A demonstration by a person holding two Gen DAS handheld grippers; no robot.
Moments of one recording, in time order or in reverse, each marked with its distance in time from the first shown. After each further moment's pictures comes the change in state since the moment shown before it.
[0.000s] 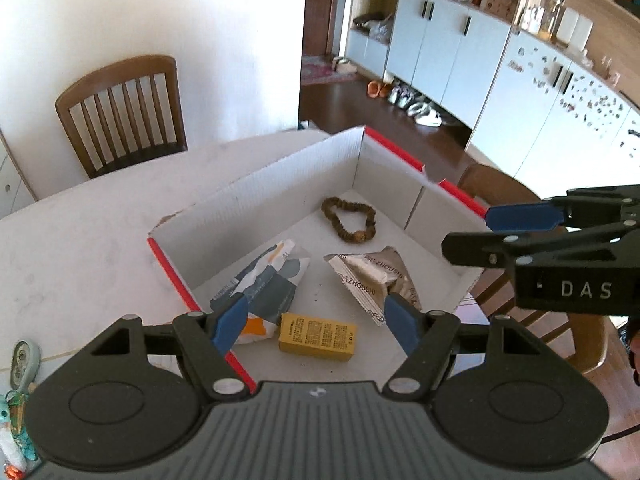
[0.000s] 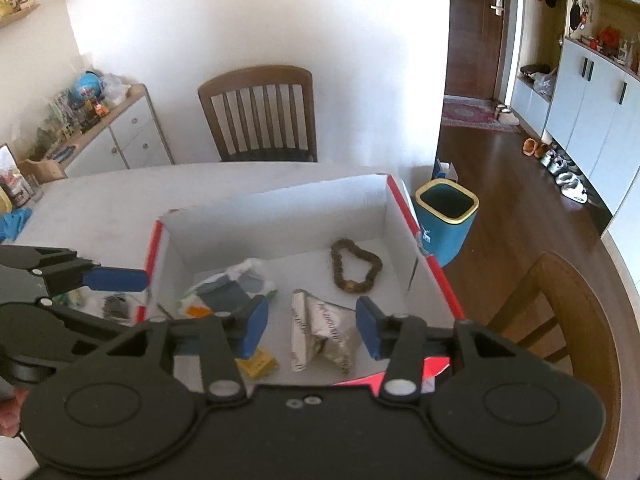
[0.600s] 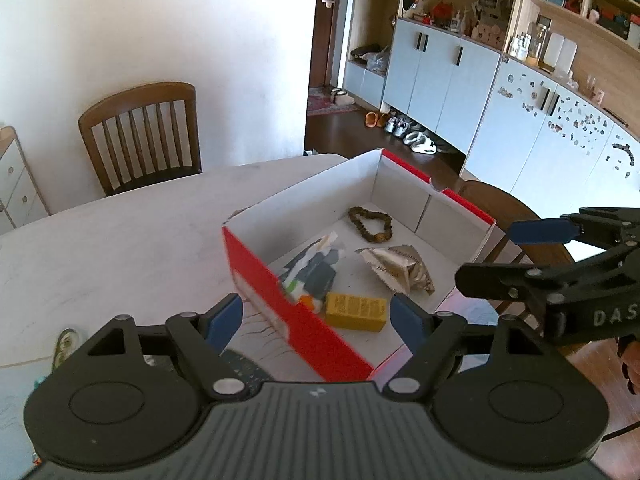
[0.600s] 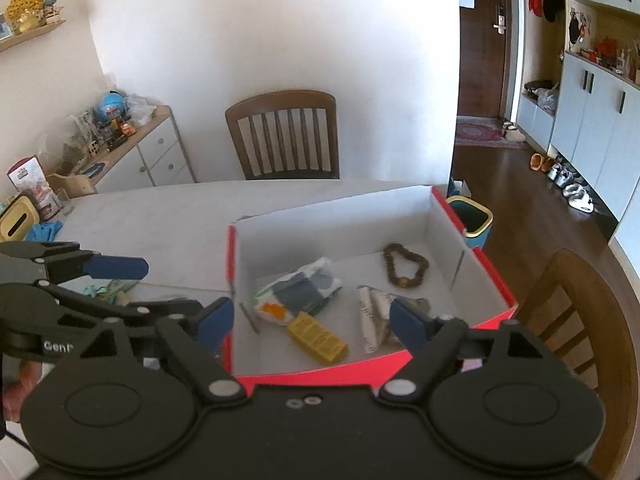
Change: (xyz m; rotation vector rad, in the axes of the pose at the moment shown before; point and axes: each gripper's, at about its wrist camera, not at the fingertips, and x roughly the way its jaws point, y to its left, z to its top) left arm -0.072 0.051 -0.044 0.006 -0.099 -0.012; right arm -0.039 0.072 -0.027 0.013 -0.078 0.020
